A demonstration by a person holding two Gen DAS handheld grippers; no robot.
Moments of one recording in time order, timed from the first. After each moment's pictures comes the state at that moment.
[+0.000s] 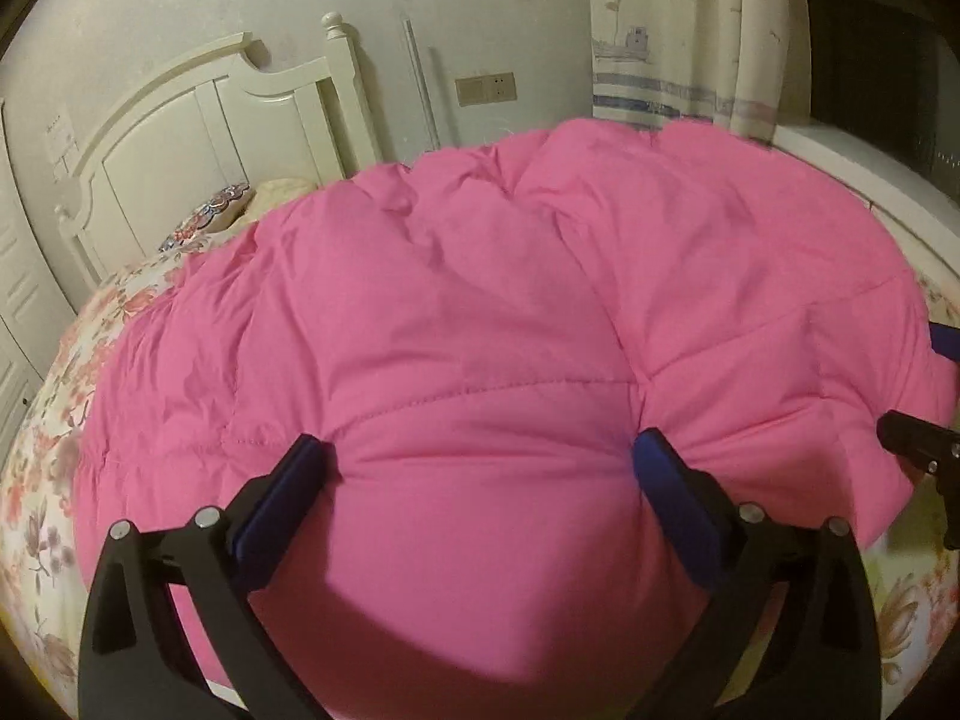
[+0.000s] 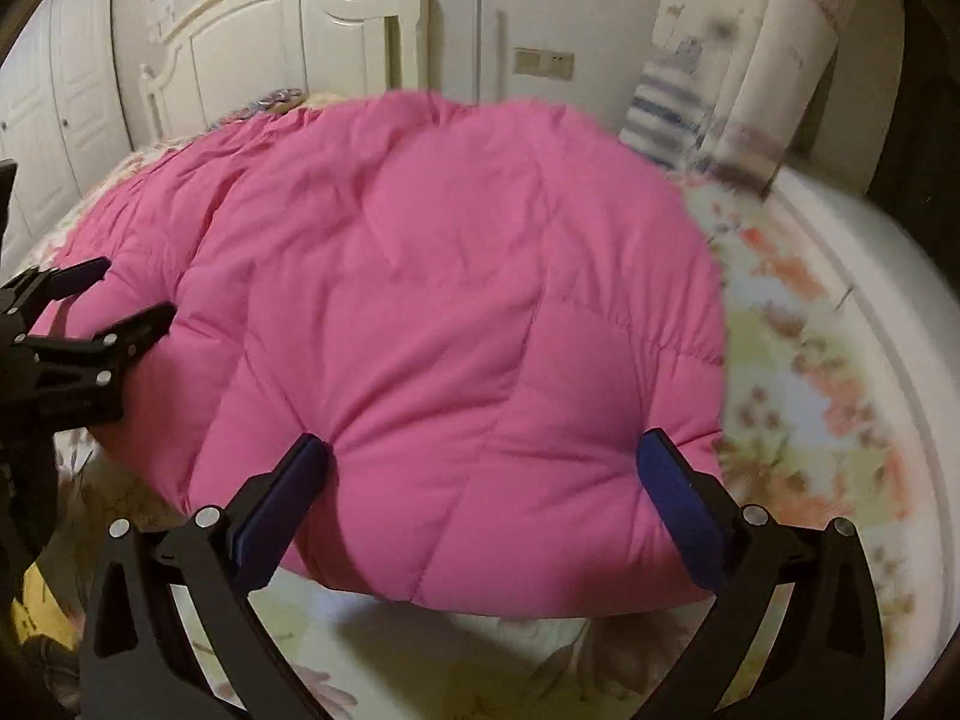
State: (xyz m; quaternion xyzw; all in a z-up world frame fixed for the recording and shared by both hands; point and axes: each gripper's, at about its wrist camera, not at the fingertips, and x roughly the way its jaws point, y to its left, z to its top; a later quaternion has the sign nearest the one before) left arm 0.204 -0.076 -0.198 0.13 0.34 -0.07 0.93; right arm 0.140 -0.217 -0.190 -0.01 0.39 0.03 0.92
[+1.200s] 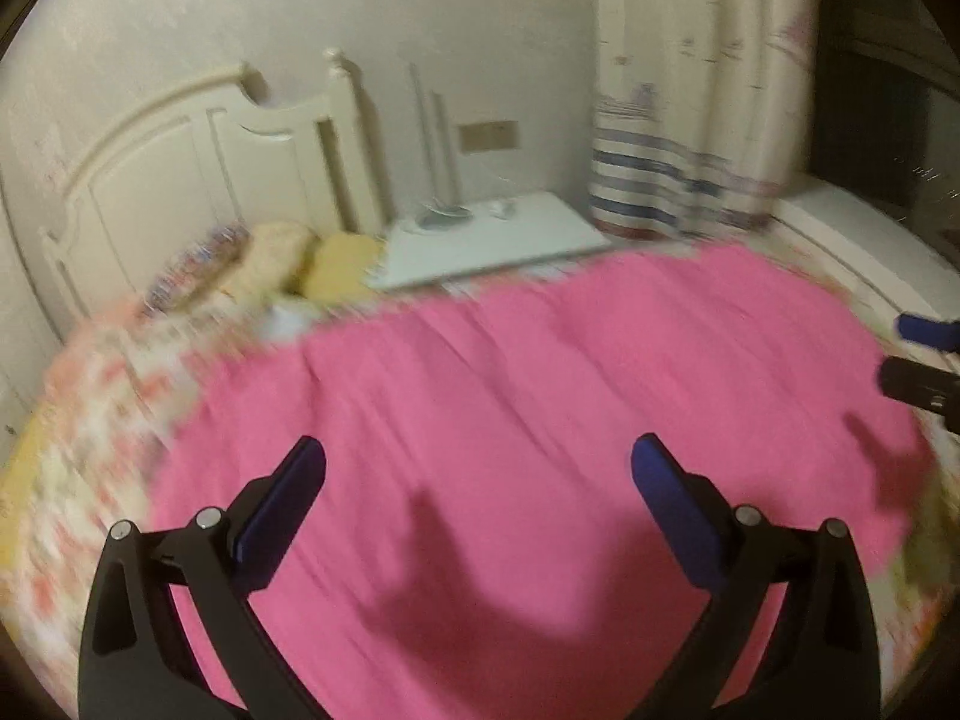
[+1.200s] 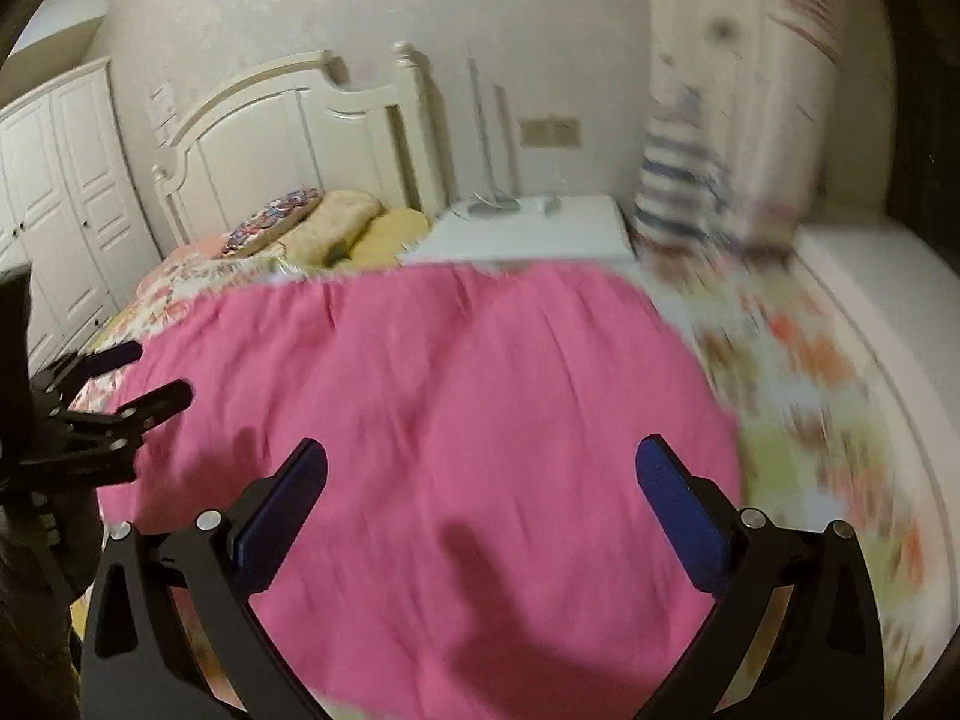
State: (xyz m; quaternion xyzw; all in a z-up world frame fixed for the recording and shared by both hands) left arm 0.278 -0.029 -0.113 0.12 0.31 -0.09 0.94; right arm 0.201 -0.210 -0.103 0.05 0.33 0.05 0.94
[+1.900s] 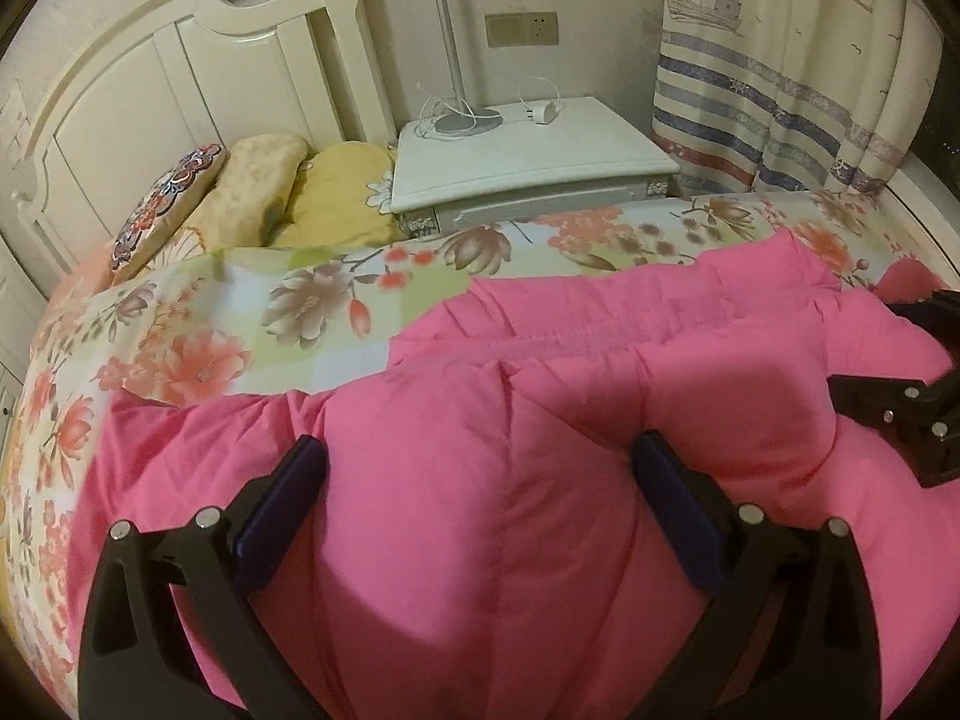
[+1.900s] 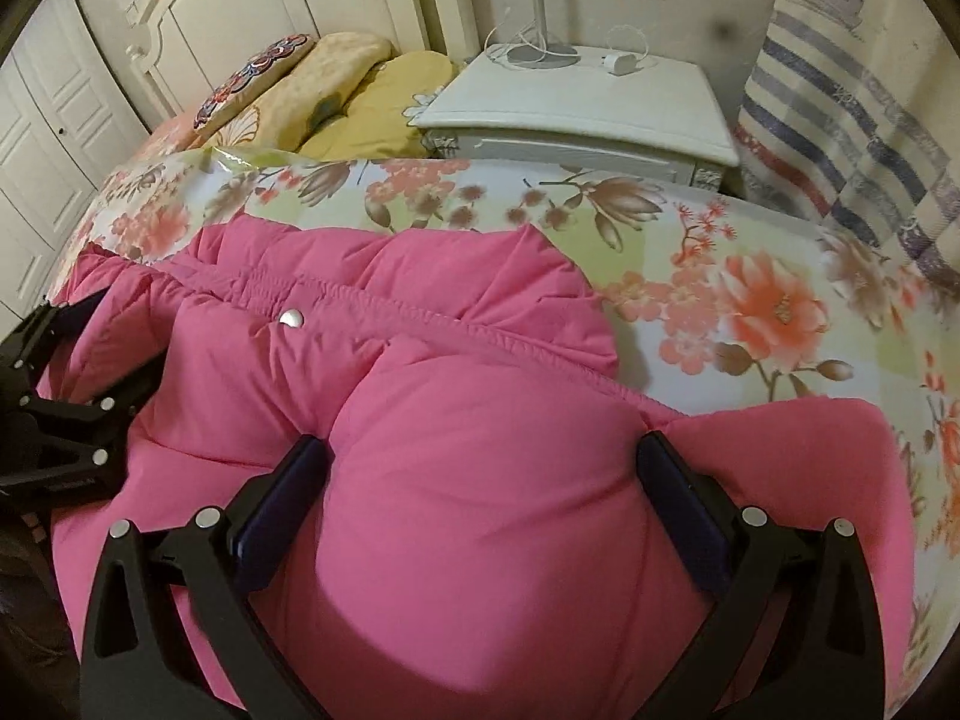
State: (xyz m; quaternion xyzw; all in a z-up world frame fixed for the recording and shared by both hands) left arm 0.441 -0.016 -0.179 0.11 0.42 -0.08 0.89; right arm 0.426 -0.182 -0.182 0.03 0.51 0.11 0.85
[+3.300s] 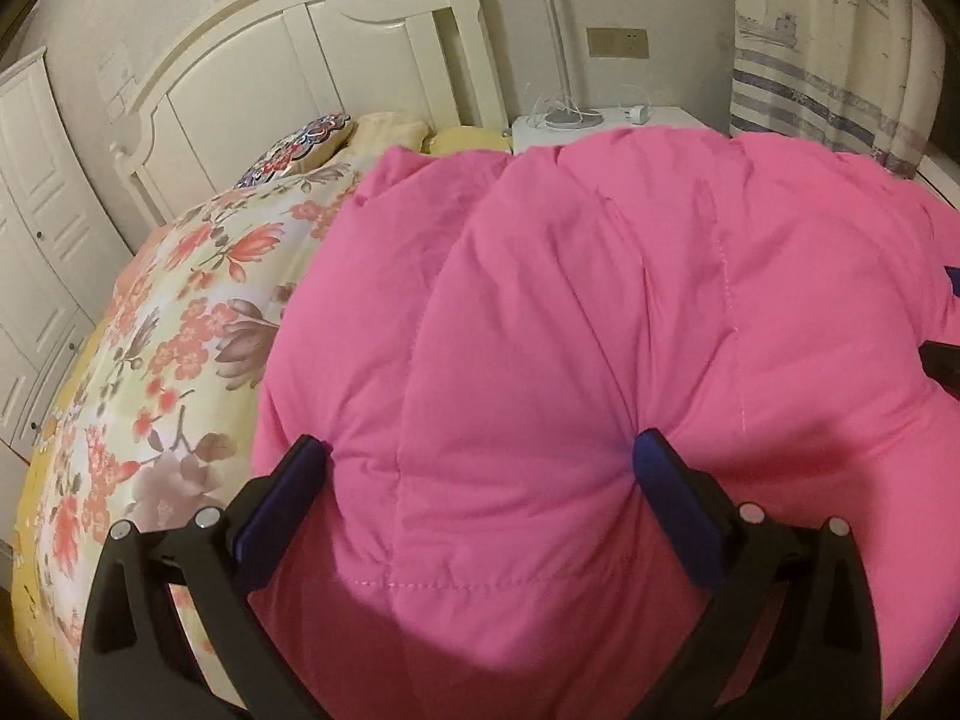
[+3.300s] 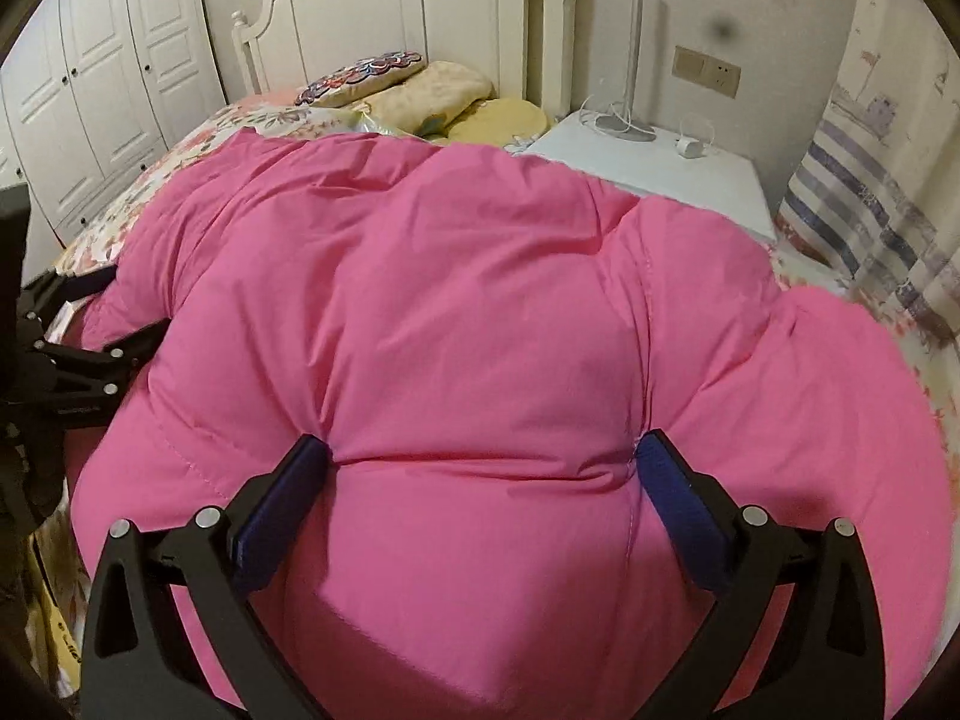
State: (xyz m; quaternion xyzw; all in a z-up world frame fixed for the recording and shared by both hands) left arm 0.300 0.066 -0.194 0.10 0.39 0.02 0.91; right arm 0.304 -0.108 -0.170 -0.05 0.43 0.16 0.89
